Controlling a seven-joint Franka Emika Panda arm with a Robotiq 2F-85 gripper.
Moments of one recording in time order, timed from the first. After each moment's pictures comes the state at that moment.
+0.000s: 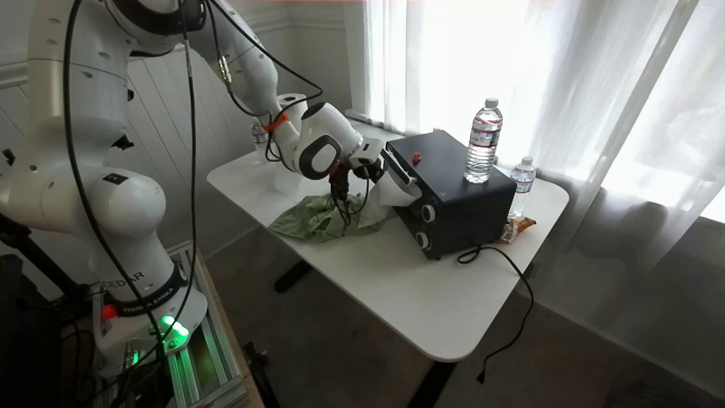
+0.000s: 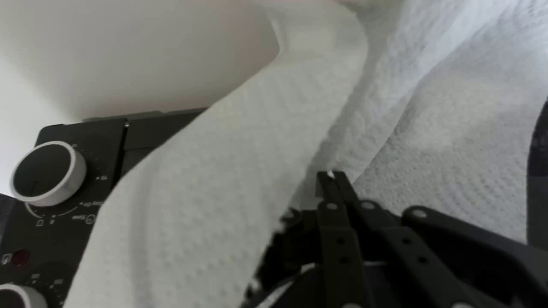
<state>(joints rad) 0.75 0.59 -0.67 -2.34 0.20 3.35 0.51</state>
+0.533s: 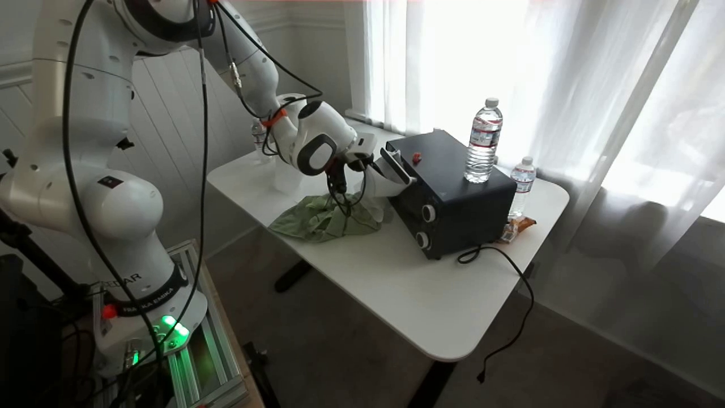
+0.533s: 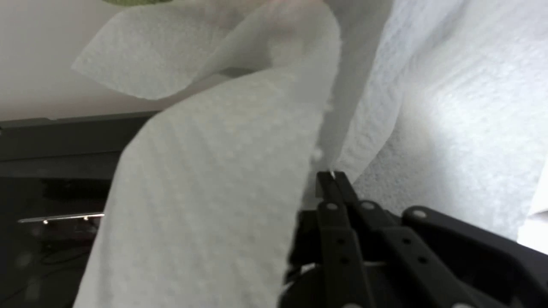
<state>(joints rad) 0.65 0.59 -0.49 -2.28 0.26 3.39 0.40</state>
